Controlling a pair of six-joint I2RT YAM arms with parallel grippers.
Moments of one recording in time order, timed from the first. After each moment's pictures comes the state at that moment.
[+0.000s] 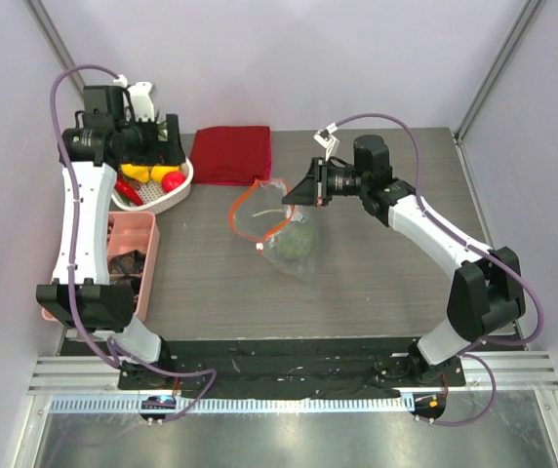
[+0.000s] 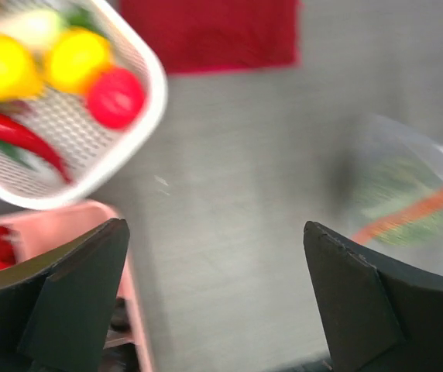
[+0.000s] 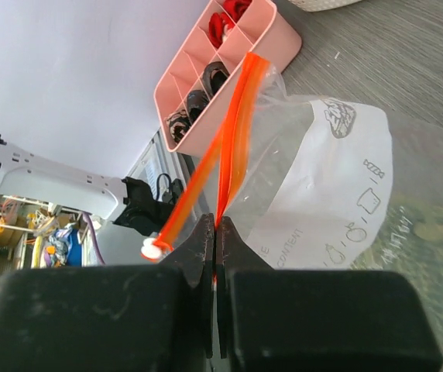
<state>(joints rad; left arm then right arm) -0.02 1.58 1.93 -1.10 0.28 0.01 0.42 1.57 1.24 0.02 -0.91 0.57</state>
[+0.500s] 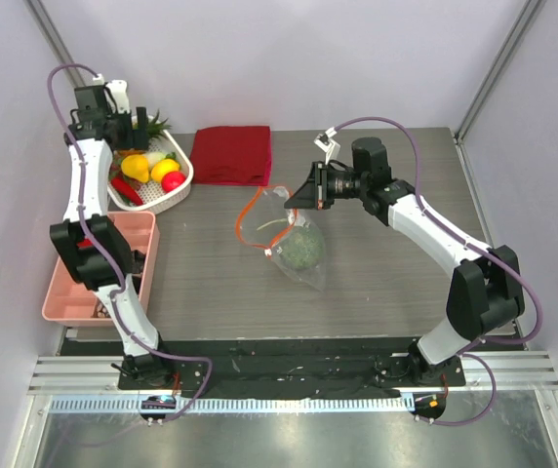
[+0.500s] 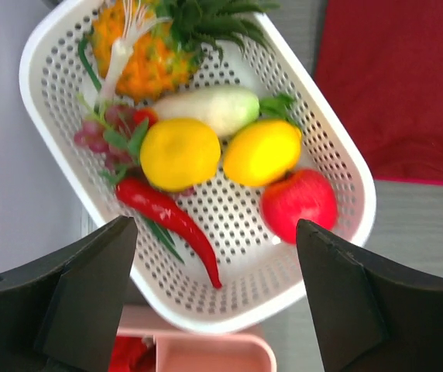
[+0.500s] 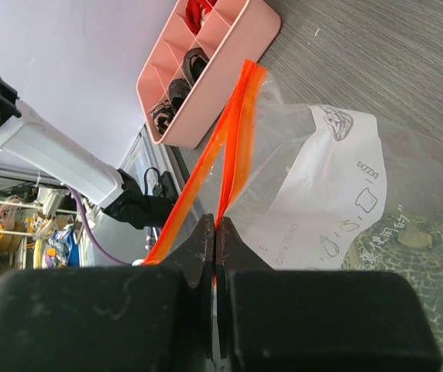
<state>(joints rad) 0.20 1.96 2.03 -0.72 0.11 0.15 0.42 1.57 1.24 -0.08 -0.88 0.52</state>
